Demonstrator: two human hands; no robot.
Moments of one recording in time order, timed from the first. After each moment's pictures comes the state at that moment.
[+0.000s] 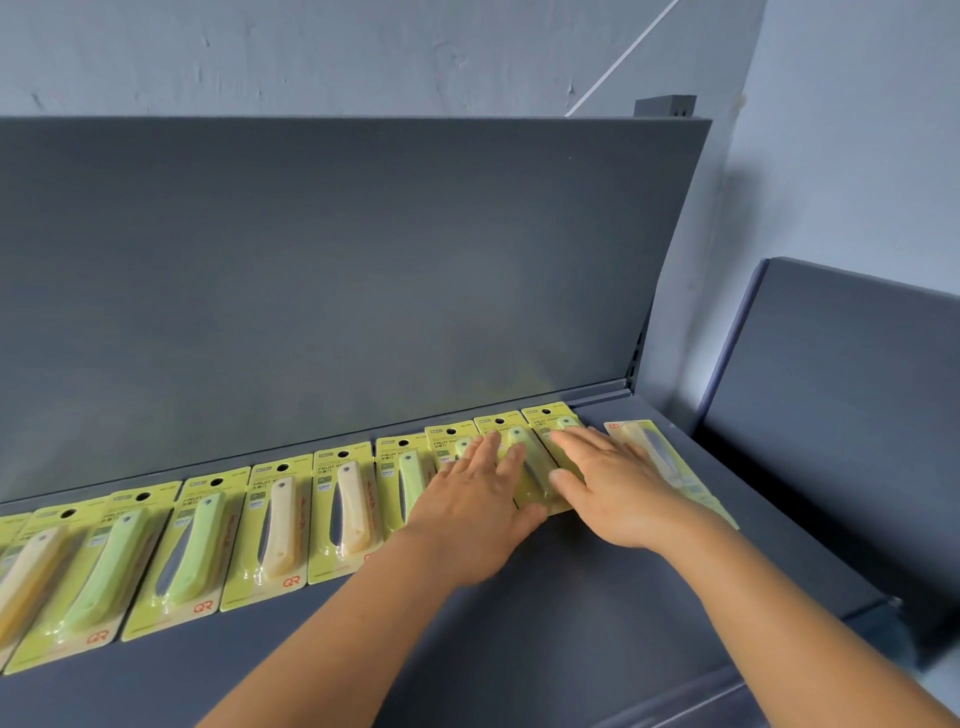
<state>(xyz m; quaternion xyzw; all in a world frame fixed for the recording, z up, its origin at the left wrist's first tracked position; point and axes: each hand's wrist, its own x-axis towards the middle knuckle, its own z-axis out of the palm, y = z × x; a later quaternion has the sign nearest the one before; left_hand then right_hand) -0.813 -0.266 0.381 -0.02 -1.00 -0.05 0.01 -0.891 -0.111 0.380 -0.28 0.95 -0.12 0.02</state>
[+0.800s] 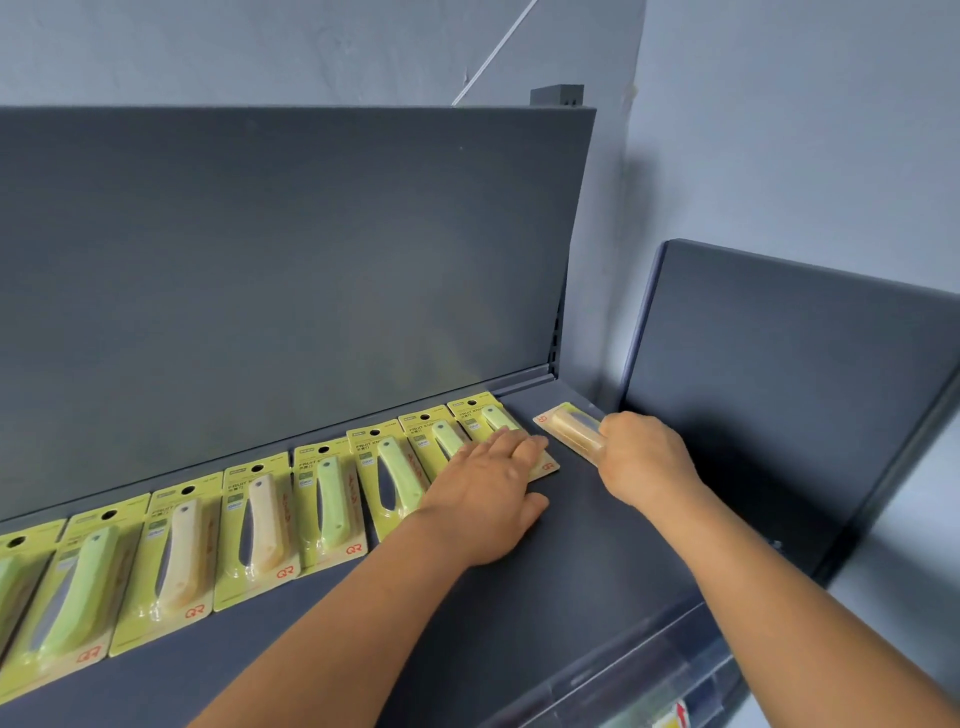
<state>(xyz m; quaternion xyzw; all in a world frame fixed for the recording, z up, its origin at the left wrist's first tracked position) -0.845 -0.202 0.382 -0.14 -0.99 -0.06 0.04 -0.904 -0.042 0.391 -0.02 1.00 -0.09 -0.02</state>
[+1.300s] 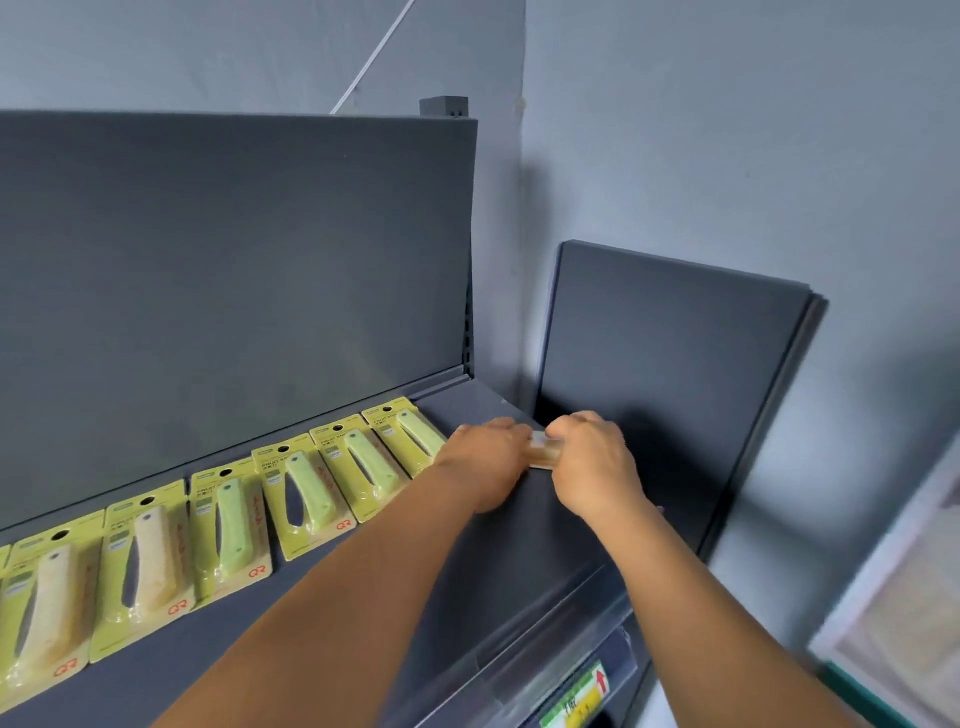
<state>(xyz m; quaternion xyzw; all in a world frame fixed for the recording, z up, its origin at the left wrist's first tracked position) -0.899 -0.129 0.382 -0.18 -0.98 -0.02 0.00 -0.881 -0.001 0.376 0.00 0.97 -0.21 -0.09</state>
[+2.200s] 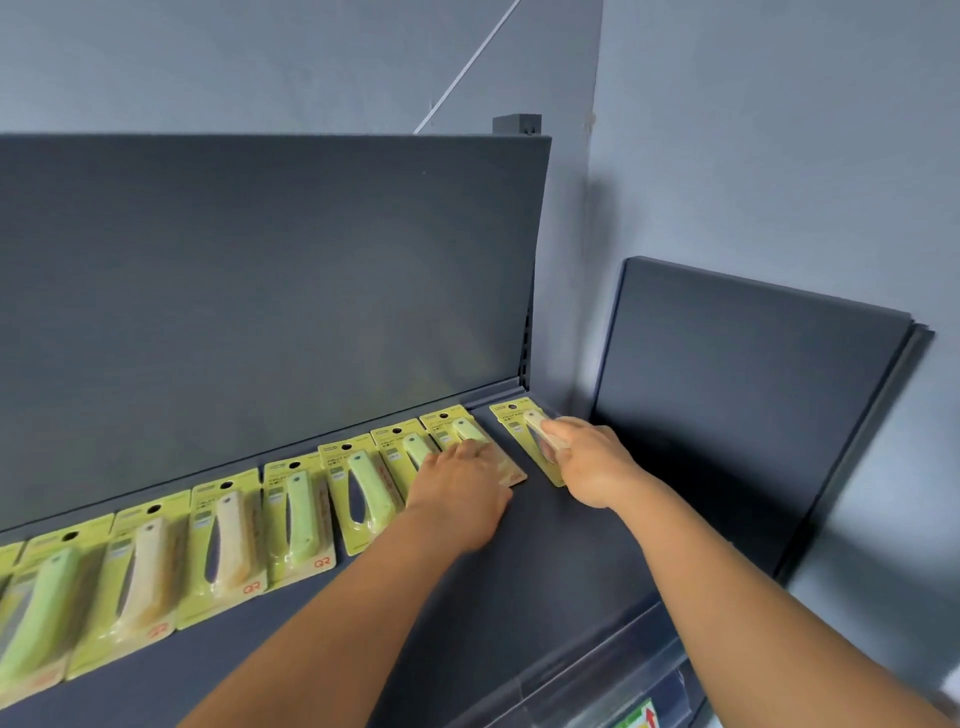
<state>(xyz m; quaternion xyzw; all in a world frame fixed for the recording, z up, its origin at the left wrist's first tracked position) -0.862 -0.185 0.381 -0.04 -1.00 -0.02 0.03 -0.920 -0.032 0.380 -0.12 0.97 -0.20 0.02</state>
